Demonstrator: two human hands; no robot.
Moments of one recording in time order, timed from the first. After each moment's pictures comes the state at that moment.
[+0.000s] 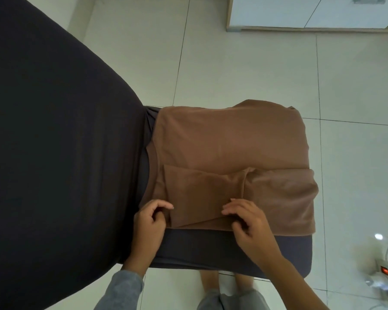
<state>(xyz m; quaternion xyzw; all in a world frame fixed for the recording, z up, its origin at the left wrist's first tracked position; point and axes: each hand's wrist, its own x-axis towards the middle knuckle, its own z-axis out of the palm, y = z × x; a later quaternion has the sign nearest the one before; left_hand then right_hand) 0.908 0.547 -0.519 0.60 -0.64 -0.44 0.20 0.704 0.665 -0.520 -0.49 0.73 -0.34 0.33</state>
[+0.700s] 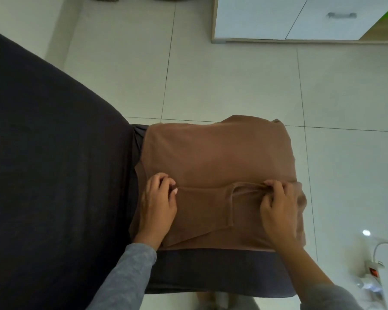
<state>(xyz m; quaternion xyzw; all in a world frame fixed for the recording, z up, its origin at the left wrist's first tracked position) 0.841 0.485 -0.526 0.50 -0.83 -0.22 0.09 0.633 0.626 -0.516 -0.25 0.92 -0.24 0.17</state>
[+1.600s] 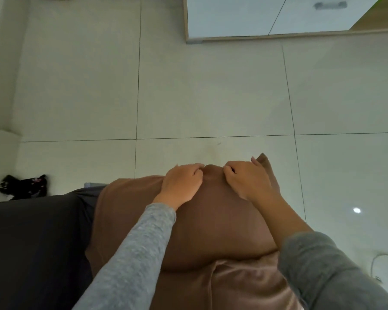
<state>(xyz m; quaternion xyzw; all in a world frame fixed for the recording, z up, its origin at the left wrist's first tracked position) 0.628 0.355 -0.553 0.41 -0.80 -0.40 -0.17 0.494 0.451 -0.544 -0.41 0.84 -0.06 0.33</state>
